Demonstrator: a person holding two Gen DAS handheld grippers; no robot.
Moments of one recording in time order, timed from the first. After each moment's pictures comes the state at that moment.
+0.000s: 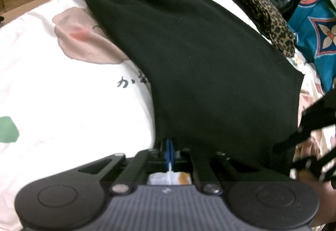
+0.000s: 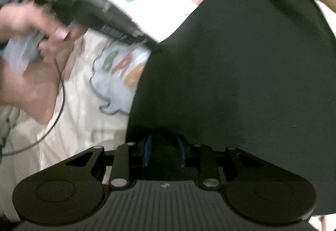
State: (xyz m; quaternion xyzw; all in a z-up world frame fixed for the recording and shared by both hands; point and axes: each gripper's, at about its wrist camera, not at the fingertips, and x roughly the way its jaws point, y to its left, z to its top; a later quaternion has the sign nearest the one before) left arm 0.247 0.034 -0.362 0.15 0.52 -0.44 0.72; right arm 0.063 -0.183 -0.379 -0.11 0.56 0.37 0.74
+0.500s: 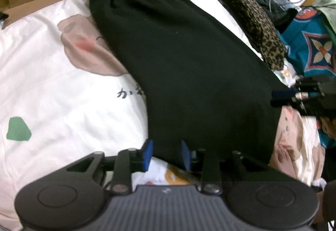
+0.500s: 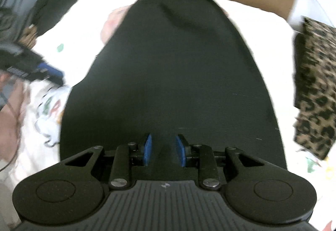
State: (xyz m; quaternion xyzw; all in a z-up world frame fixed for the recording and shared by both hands) left arm 0.297 0.072 -0.319 0.13 0.54 -0.44 0.70; right arm 0.100 -0.285 -0.355 -0.06 0.52 0.22 0.83
